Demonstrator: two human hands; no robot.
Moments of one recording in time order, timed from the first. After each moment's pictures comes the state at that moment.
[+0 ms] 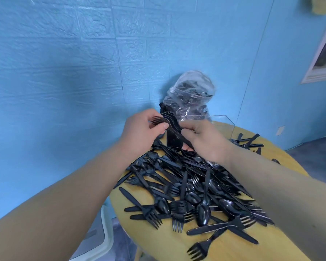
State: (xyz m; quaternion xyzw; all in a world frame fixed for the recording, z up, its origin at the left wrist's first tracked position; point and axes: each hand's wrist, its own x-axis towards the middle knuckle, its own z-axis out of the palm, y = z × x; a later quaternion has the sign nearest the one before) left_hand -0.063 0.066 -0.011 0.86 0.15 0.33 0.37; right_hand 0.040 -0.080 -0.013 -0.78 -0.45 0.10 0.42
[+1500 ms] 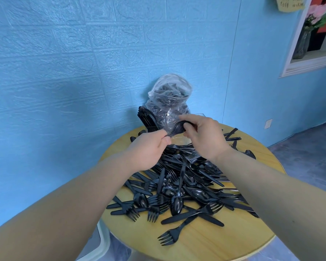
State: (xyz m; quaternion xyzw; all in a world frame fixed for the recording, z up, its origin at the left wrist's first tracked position) left_hand -0.052 -0.012 -0.006 0.98 0.10 0.11 0.15; right_hand 0.059 -0.144 -0.016 -0.78 -0.40 -0.07 0.47
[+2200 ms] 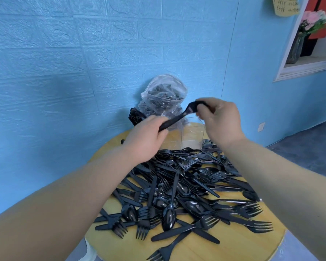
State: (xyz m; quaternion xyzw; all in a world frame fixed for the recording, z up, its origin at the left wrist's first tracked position) left_hand -0.003 0.004 -0.007 0.96 0.07 0.23 0.13; right_hand 0.099 -0.152 0.013 -0.74 -0.33 -0.15 0.56
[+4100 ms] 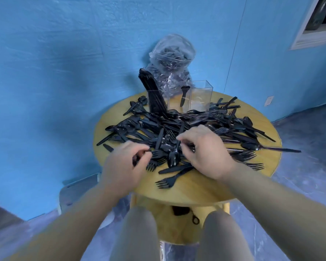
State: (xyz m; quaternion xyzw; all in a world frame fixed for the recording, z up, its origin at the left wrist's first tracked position) left_hand -0.157 -0.033 -0.121 0.92 0.17 0.30 0.19; right_hand -0.007 -0.197 -0.096 -0.79 -0.53 -0.14 0.28
